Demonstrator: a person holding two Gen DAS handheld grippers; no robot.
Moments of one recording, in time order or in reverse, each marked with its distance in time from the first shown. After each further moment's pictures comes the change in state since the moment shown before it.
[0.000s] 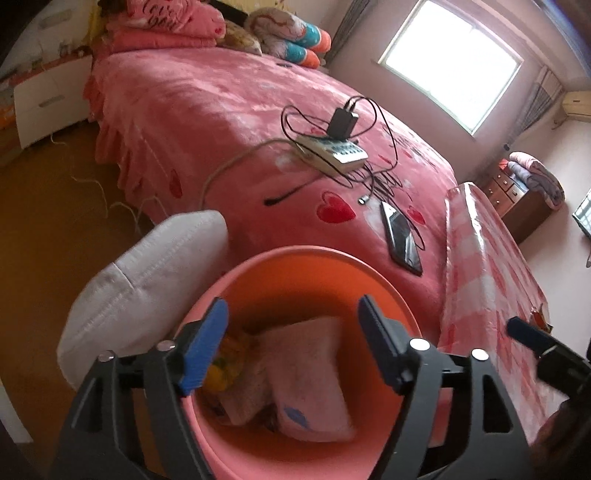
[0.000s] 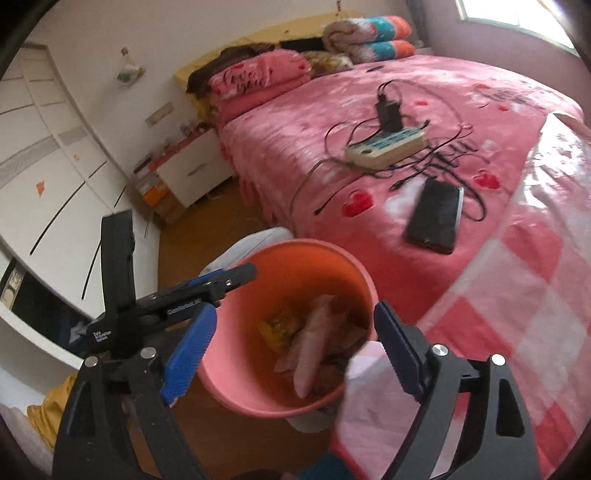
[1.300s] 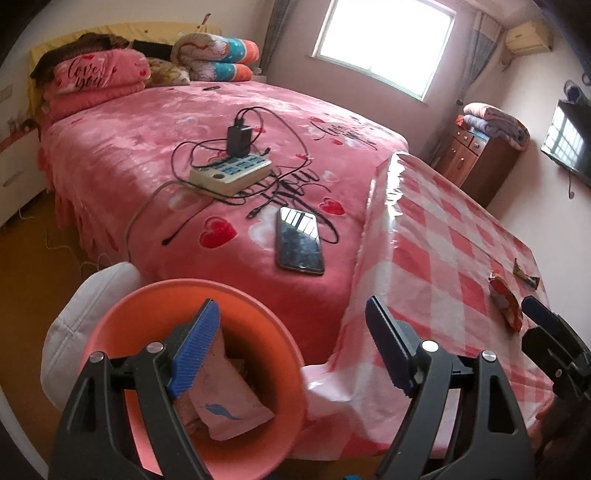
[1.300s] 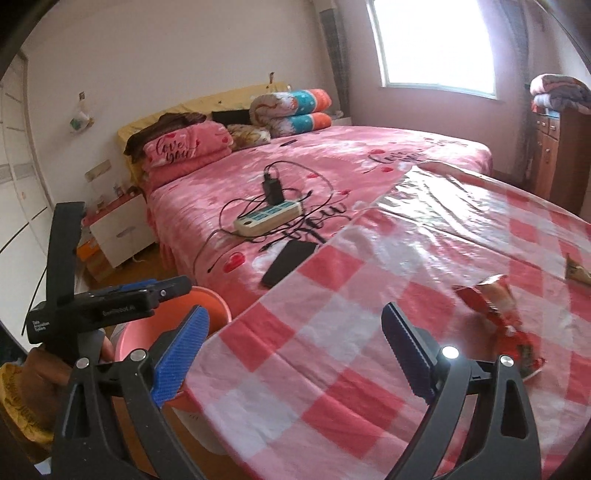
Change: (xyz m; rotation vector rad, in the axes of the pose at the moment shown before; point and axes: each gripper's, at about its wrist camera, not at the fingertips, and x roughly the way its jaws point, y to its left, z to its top) left arm -0.023 -0.149 -0.006 0.268 -0.024 -0.044; right arm -0.121 -0.070 -0.046 0.032 -0.289 -0.316
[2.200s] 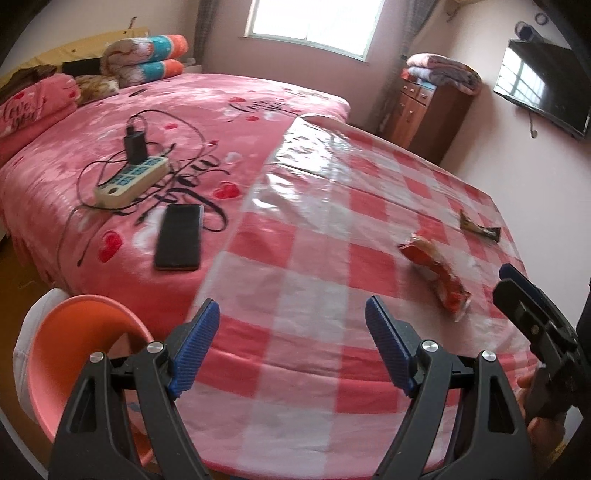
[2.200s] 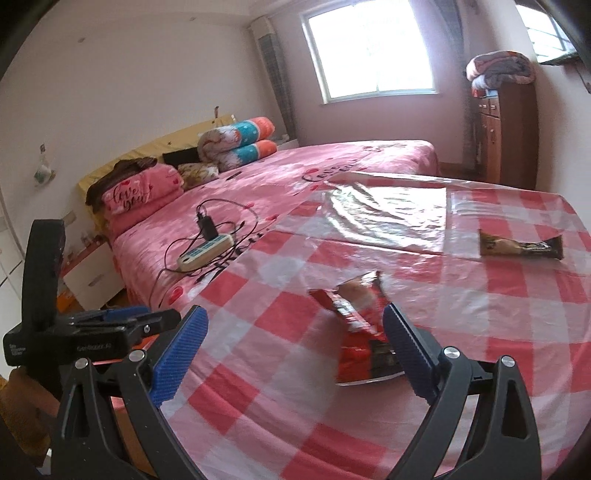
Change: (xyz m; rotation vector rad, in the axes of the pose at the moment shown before) left arm 0.013 -0.139 -0.002 0.180 0.103 -0.122; right arm -0.060 -0.111 -0.012 0.167 -0.110 -0.122
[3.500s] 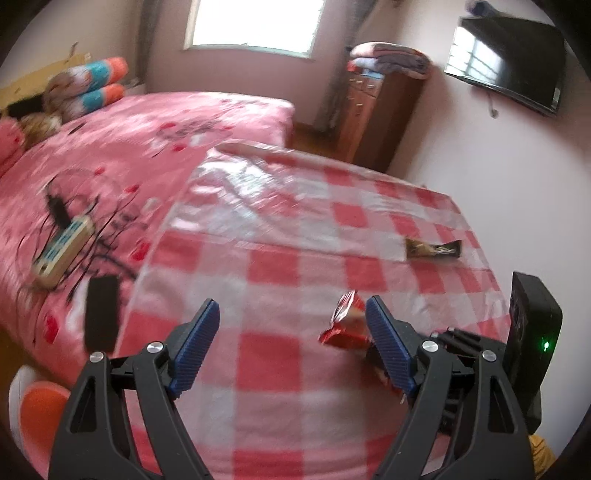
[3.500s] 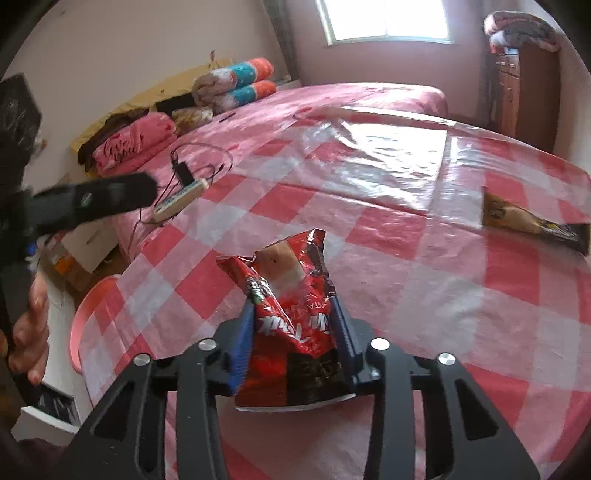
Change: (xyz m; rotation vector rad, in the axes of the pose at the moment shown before) left arm 0.039 -0.094 0.076 0.162 -0.017 -0.141; right arm 0.058 -0.068 0.005 0.000 0.249 0.023
